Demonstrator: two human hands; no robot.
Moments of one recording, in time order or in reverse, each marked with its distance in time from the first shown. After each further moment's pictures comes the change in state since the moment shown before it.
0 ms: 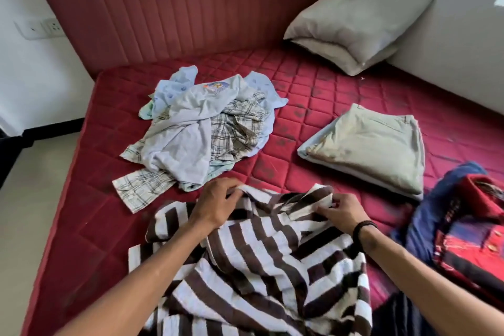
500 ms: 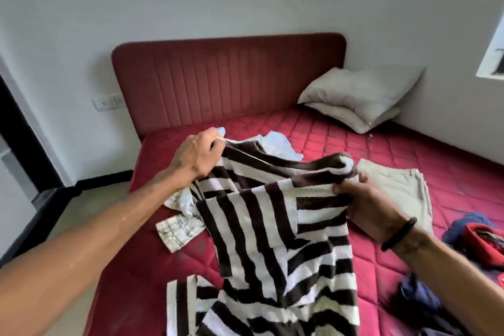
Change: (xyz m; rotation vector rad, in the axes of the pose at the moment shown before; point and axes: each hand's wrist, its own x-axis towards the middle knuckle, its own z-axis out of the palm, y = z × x) left_hand 0.047 0.112 -0.232 0.231 0.249 -0.025; right_hand -0.101 -0.160 -0.108 0.997 -0.391 -0.391
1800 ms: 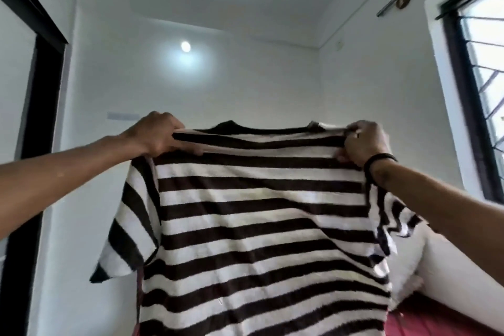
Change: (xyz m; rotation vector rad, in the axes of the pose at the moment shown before) left_hand 0.107 0.133 -0.404 0.432 0.384 0.371; right_hand 0.050 -0.397 0.140 -0.772 0.712 -0.821
